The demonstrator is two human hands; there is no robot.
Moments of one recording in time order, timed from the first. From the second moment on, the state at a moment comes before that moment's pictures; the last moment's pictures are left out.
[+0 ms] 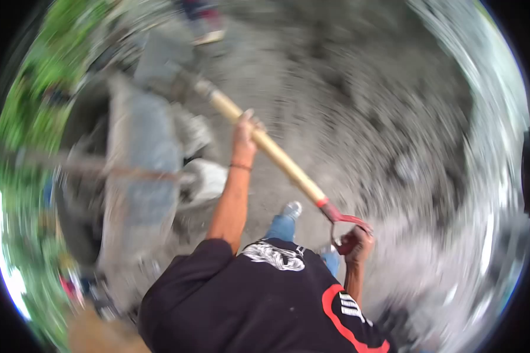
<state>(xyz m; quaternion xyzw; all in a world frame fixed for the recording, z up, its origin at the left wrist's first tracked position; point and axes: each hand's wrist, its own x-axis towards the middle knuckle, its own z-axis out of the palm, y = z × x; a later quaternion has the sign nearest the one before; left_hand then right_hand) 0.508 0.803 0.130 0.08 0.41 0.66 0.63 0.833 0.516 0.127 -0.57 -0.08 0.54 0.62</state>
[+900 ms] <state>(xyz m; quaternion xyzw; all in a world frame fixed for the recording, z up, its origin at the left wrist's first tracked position) 1.024 0.263 -0.315 0.18 0.64 -0.18 0.72 0.957 0.107 -0.045 -0.48 0.62 0.10 0.62</state>
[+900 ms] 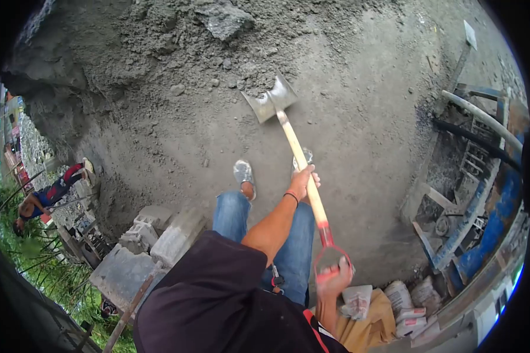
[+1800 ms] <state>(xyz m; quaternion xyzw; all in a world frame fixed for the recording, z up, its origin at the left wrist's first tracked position) 1.180 0.480 -0.458 0.41 0.55 -0.35 0.64 1.105 0.081 -0.408 -0.70 0.54 0.17 0.44</state>
